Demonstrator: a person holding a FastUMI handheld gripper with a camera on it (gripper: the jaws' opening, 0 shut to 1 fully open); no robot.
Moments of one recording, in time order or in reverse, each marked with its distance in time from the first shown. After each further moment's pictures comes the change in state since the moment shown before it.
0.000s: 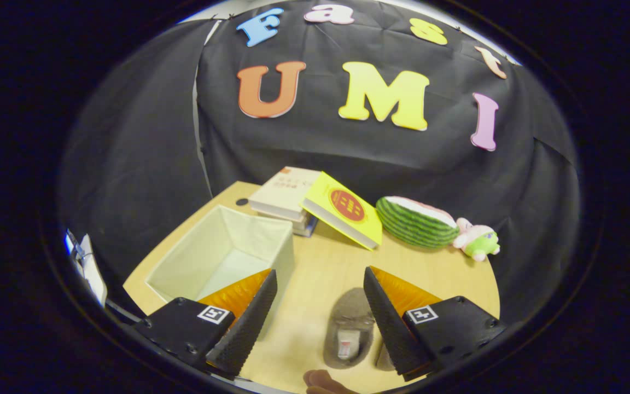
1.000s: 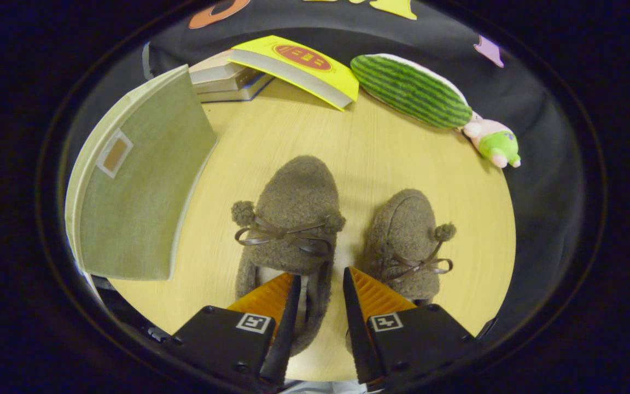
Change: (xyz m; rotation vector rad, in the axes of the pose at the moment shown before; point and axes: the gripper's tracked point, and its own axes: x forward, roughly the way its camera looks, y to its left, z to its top) arm 0.081 -0.079 -0.184 0.076 0.591 -0.066
